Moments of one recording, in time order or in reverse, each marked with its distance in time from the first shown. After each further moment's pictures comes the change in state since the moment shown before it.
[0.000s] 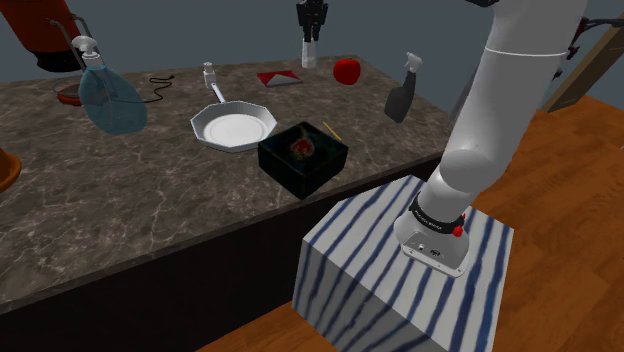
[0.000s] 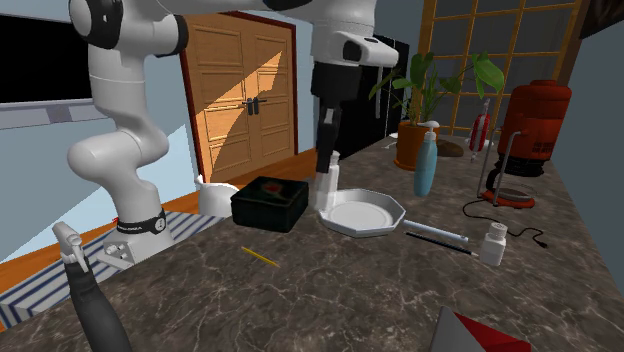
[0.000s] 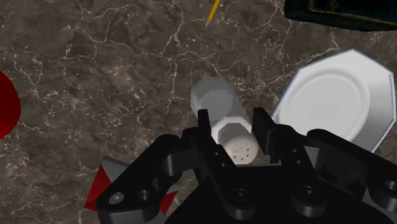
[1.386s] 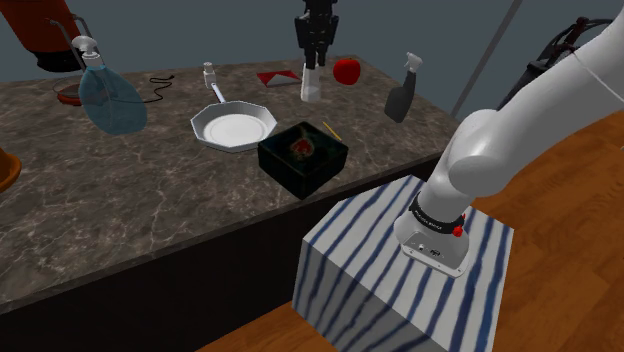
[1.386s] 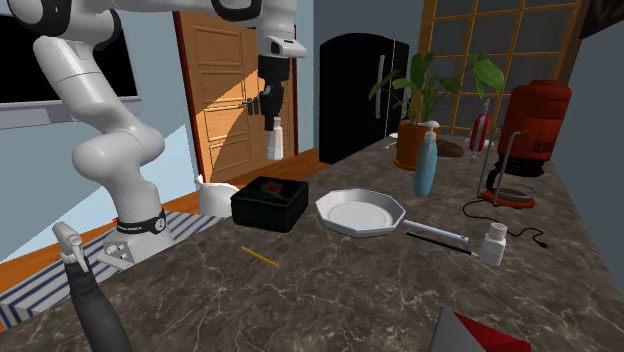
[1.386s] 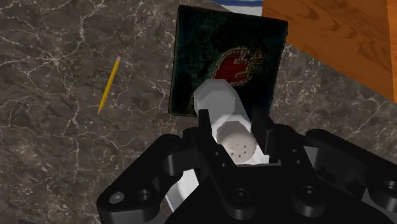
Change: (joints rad) arm 0.187 -0.600 0.220 -0.617 0.023 0.044 0.398
